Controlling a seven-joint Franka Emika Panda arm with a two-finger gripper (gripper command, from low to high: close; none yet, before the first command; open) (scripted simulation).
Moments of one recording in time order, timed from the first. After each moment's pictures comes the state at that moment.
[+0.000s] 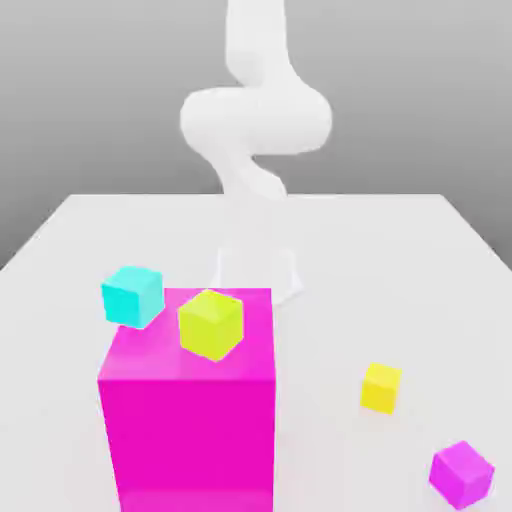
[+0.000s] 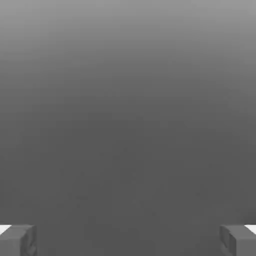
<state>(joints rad) 0.00 -0.71 0.03 -2.30 -0.02 2.33 0.81</state>
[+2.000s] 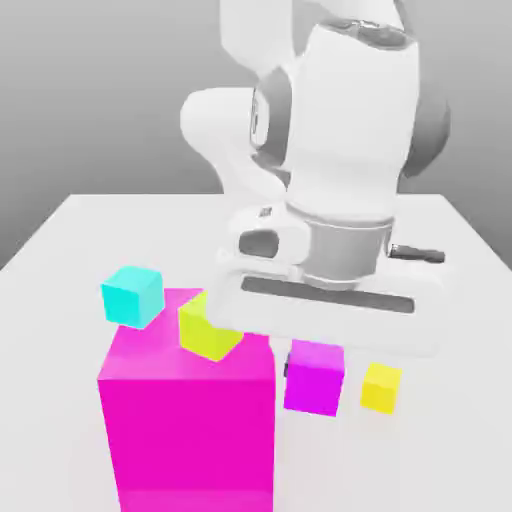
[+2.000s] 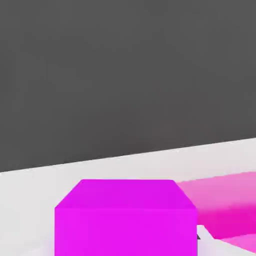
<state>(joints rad) -0.07 -0.08 0.10 -2.37 -0.14 2.36 1.18</state>
